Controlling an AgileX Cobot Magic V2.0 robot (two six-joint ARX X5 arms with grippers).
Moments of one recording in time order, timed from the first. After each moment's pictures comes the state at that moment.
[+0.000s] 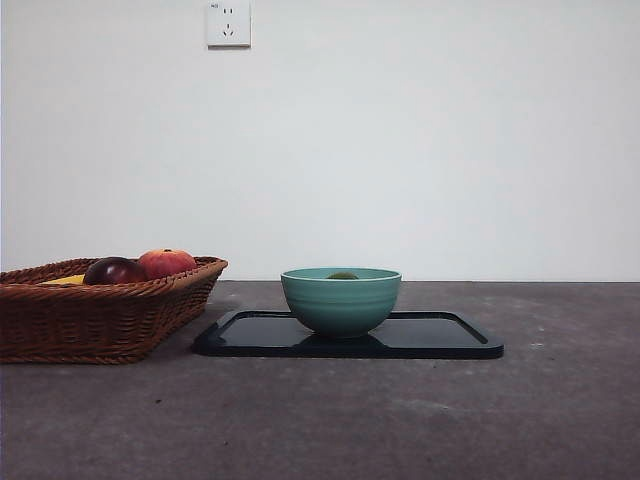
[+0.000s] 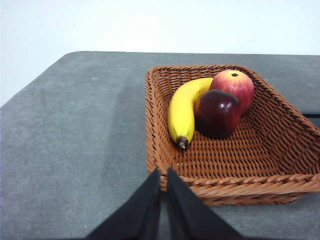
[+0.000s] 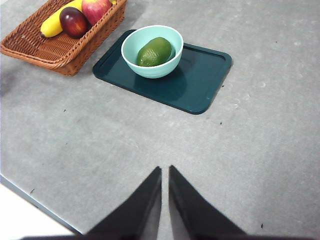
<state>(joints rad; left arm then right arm) -0.02 0.00 0.03 -0.18 0.00 -0.01 0.68 0.40 0.86 -1.04 0.08 0.25</state>
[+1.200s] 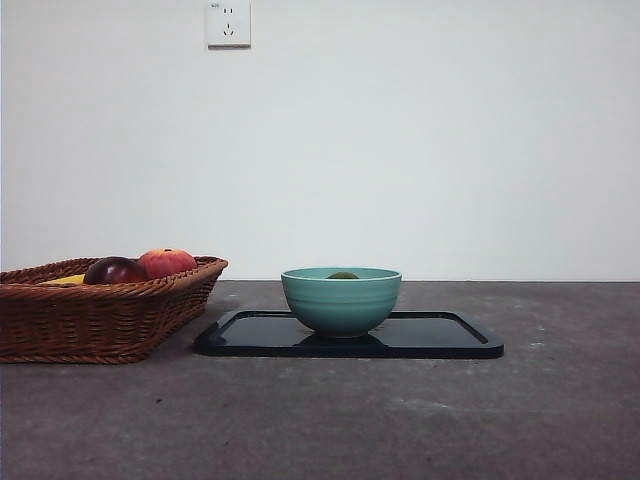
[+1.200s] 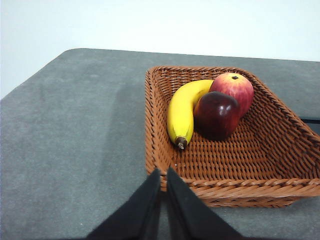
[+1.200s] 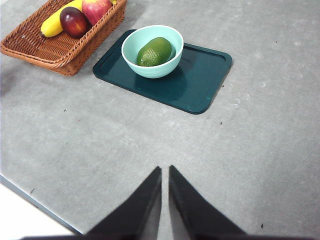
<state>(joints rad) -0.02 0.00 0.03 -0.18 0.00 -0.05 0.68 0.40 0.86 -1.04 0.08 0.25</state>
